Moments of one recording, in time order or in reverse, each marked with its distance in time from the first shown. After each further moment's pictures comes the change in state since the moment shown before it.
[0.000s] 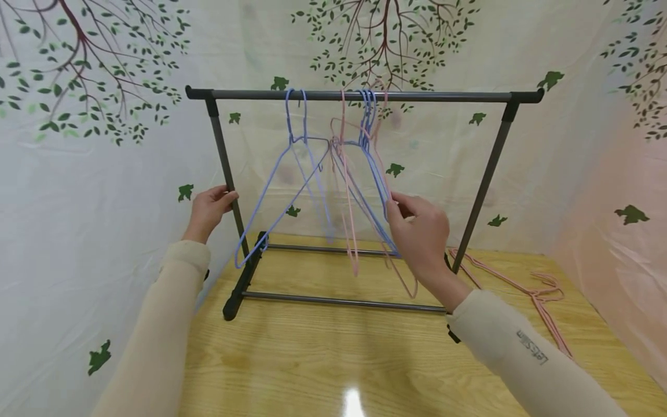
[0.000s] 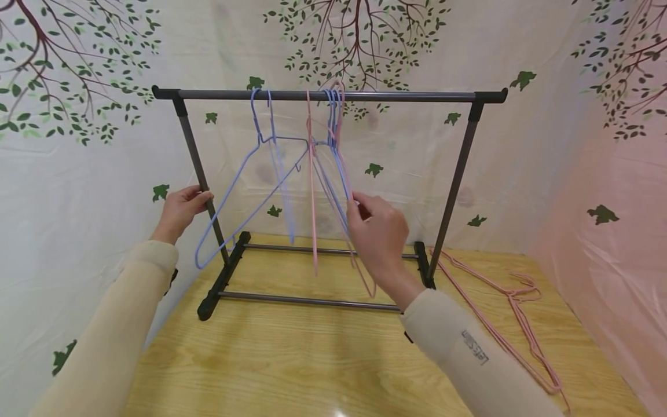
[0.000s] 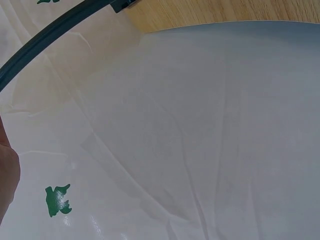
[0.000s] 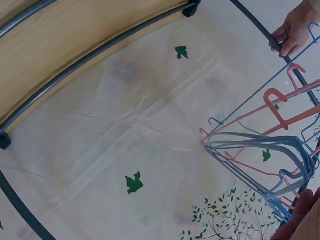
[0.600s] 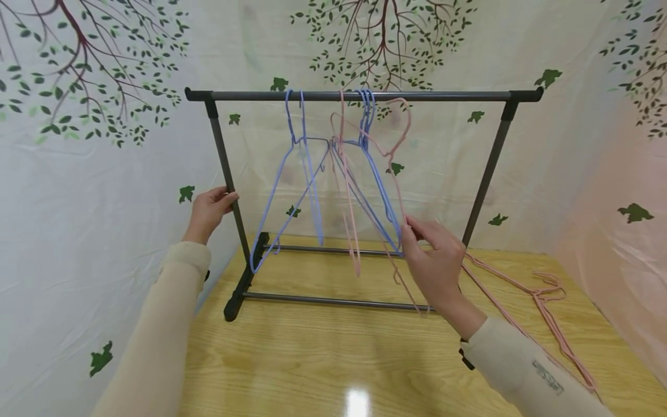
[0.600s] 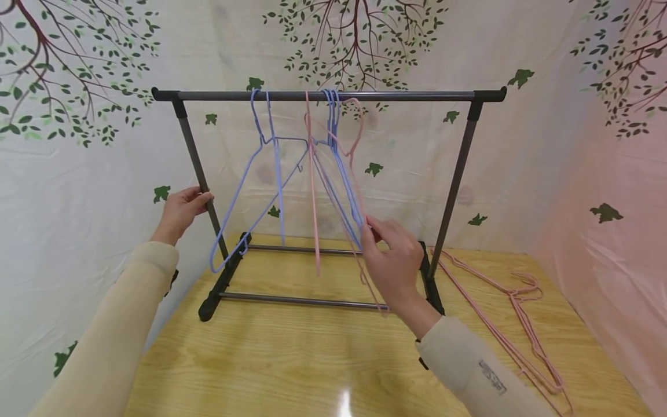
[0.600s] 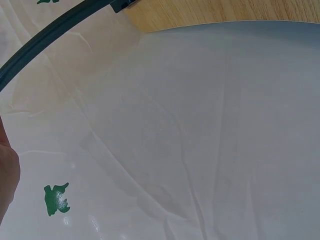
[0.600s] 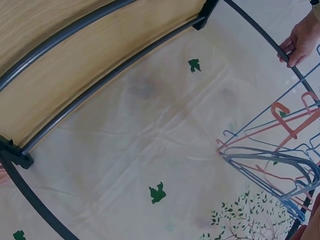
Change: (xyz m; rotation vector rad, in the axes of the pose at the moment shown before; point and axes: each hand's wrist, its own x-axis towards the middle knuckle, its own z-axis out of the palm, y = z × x) left_hand 0.001 -0.001 -0.001 -0.050 -0.010 -0.015; right_hand -0.039 0.024 -0.014 0.161 0.155 -0.194
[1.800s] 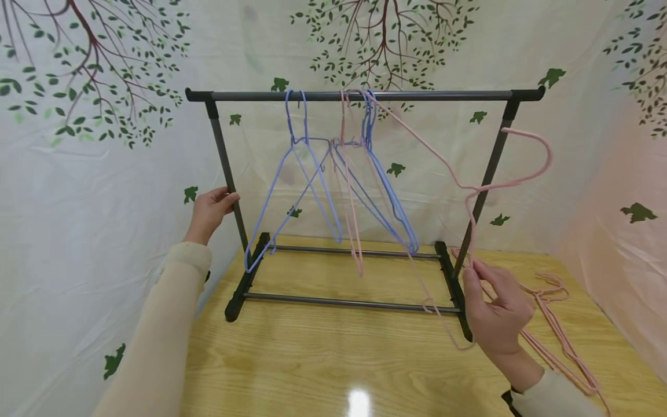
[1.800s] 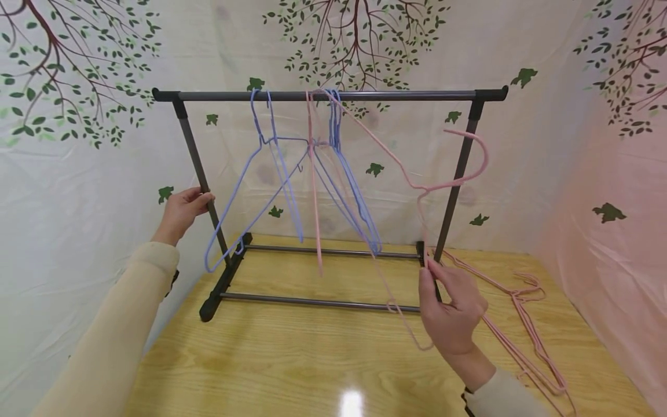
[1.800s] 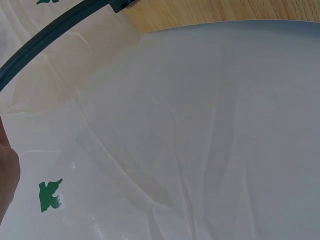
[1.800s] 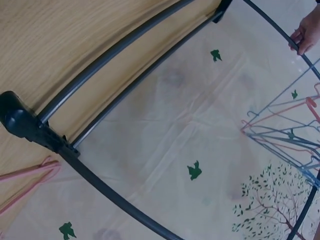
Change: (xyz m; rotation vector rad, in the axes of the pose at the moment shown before) left_hand 0.004 -0.002 0.001 0.027 0.001 -0.001; right_hand -0.034 -0.001 -0.060 0.135 0.326 -0.143
